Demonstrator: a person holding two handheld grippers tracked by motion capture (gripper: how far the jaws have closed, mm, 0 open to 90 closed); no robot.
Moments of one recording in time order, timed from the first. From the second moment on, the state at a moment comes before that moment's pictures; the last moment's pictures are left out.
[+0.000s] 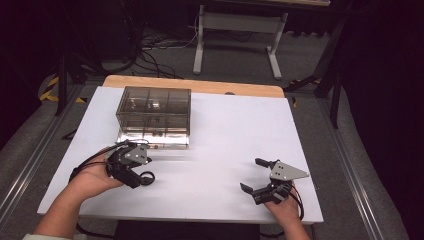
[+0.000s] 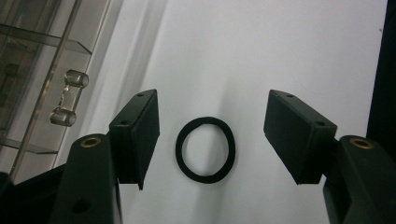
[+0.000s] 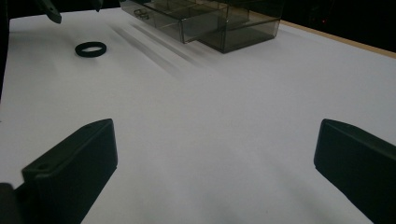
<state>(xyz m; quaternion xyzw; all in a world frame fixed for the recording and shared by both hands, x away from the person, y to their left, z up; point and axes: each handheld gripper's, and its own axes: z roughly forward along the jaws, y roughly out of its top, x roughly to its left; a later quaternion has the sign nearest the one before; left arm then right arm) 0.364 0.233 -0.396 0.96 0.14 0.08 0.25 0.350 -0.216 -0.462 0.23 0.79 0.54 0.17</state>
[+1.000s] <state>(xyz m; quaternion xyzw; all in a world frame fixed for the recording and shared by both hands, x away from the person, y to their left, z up) 0.369 0.227 -0.421 0.97 0.13 0.04 0.18 0.351 -0.216 -0.463 0.22 0.79 0.54 0.17</state>
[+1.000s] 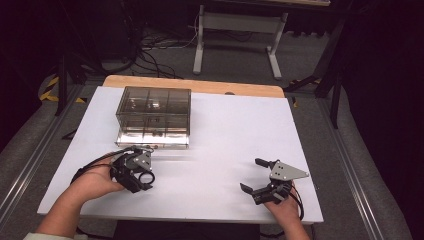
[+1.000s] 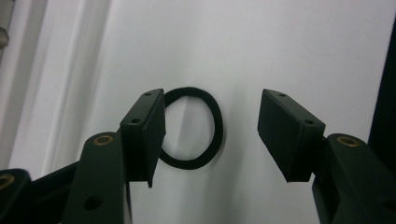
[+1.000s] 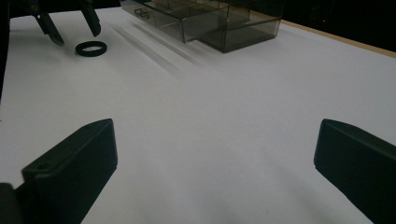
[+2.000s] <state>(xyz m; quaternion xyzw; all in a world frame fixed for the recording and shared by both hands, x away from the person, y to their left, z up) 0.367 0.225 -0.430 0.98 0.12 0.02 0.14 0.351 -0.216 -0.463 0.23 0.79 0.54 0.17</state>
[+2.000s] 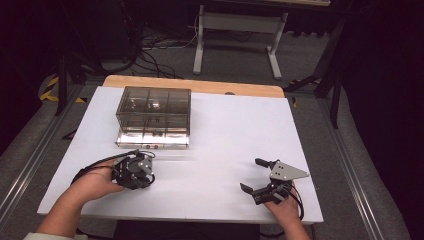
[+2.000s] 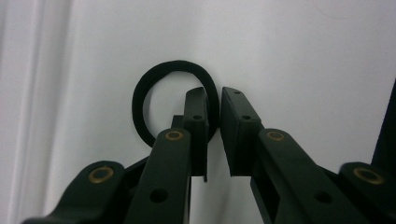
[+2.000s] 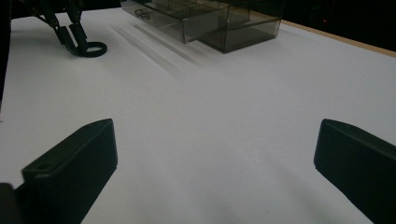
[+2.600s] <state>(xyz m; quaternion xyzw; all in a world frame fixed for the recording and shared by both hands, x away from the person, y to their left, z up) 0.366 0.232 -0.416 0.97 0.12 0.03 0.20 0.351 -0.216 -0.463 0.22 0.79 0.54 0.17</state>
